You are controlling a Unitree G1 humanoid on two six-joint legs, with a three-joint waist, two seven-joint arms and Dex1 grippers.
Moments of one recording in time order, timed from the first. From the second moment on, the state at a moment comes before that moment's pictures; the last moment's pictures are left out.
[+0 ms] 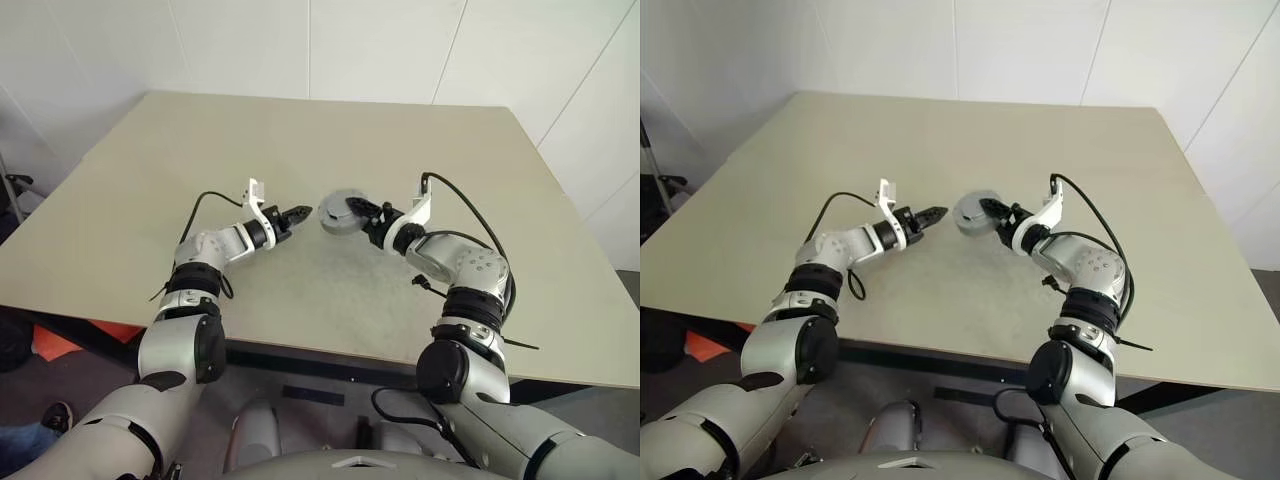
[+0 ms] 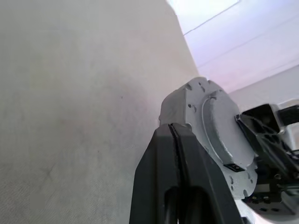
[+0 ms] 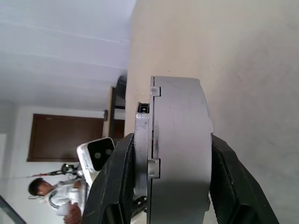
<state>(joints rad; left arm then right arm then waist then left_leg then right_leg) -0.87 0.13 0.43 0.84 -0.59 0.81 -0.67 -0.78 0.05 -0.77 0.36 0.86 1.19 0.03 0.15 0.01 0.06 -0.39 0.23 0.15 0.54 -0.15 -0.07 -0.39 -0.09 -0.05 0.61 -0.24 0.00</state>
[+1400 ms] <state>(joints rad) -0.86 0.11 0.60 0.78 -1.02 1.11 -0.57 -0.83 0.07 -0.63 0.34 1.10 1.18 -0.07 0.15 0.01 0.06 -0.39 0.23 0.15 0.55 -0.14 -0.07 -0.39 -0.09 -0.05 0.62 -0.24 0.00</state>
